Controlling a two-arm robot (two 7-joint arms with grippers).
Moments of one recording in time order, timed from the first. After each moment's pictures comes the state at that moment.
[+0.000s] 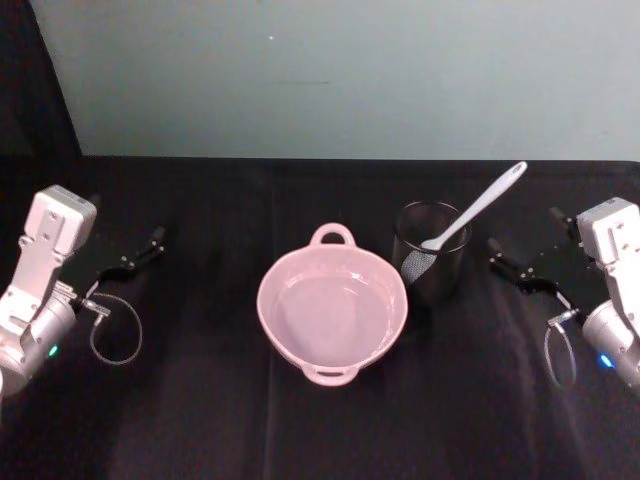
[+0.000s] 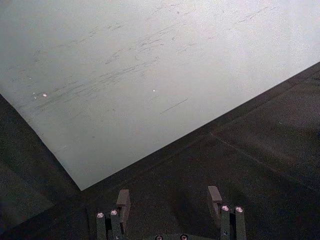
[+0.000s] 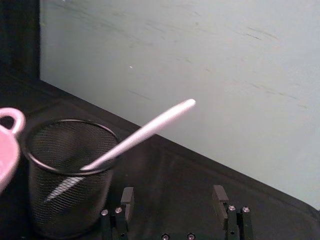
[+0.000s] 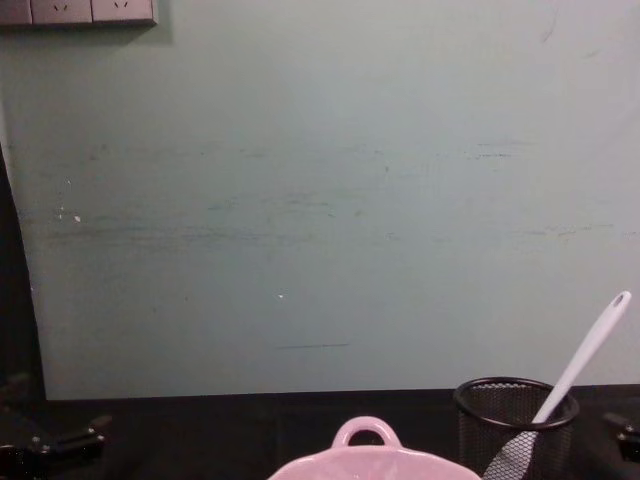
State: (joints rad) left arm -0.20 0.60 0.45 -1.41 -0.25 -0.12 0.03; right arm 0.20 0.60 -0.45 -1.42 0.25 -0.12 -0.02
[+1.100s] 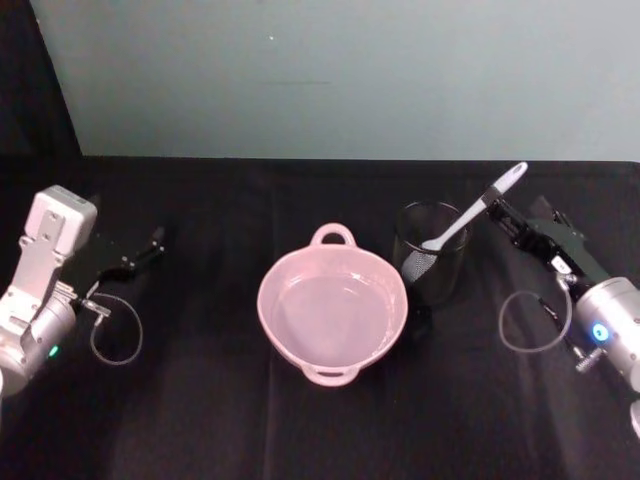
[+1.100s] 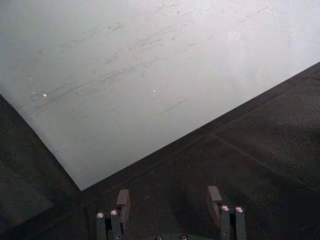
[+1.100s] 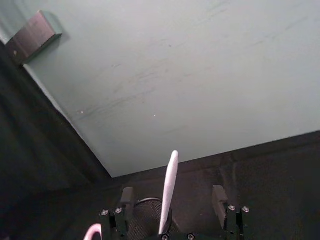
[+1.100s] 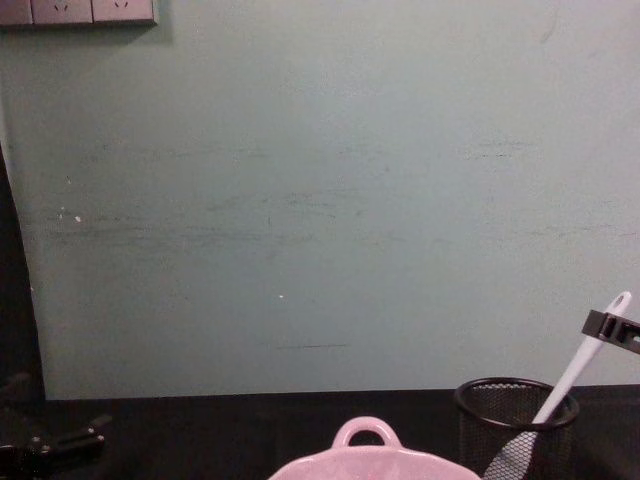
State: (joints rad) left arm -0.20 0.60 0.45 -1.41 -0.25 -0.12 0.03; right arm 0.09 0.39 -0.19 -1.54 0.81 0.04 0.16
